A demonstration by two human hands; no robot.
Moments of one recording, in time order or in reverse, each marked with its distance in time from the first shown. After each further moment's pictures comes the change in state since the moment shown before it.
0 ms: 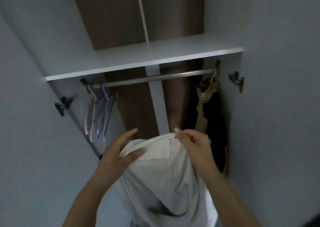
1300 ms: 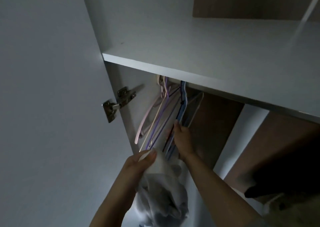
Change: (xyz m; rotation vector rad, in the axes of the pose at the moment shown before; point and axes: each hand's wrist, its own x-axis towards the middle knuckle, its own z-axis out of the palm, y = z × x) left_hand 0.176 -0.169 -0.083 -0.783 0.445 -0.575; right_hand 0.248 0.264 0.331 -0.253 -0.488 0.497
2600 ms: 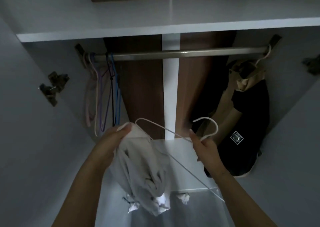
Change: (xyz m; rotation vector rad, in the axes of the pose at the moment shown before) left_hand -0.020 -0.018 -0.004 0.287 -0.395 -0.119; right_hand -0.267 0.073 -0.122 -0.062 0.609 0.027
